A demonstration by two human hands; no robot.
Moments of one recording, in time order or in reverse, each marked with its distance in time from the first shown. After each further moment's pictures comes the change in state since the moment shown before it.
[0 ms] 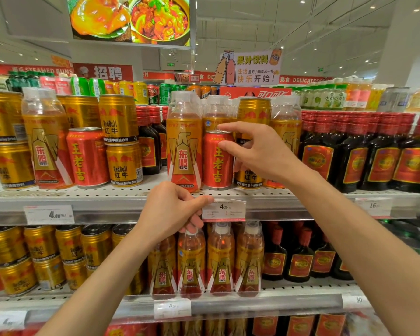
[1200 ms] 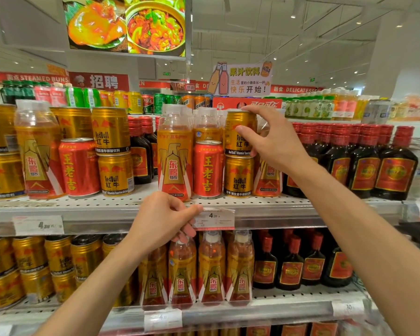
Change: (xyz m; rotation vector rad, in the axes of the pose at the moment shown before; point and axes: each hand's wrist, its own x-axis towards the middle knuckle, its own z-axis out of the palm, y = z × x) left_hand -0.006 0.007 0.001 0.023 -0.004 0.023; right_hand 0.015 0.026 -0.042 -0.044 0.213 0.069
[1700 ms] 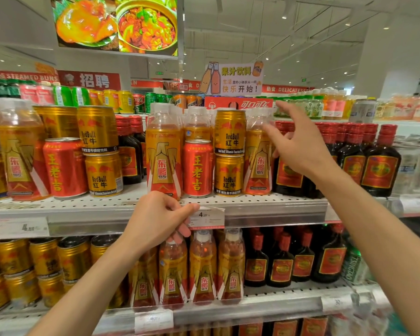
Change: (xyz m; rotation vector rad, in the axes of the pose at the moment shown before) left_hand 0.005 -0.001 0.009 0.014 -0.025 0.021; right_hand -0.023 0.026 -0.043 -0.112 0.079 0.108
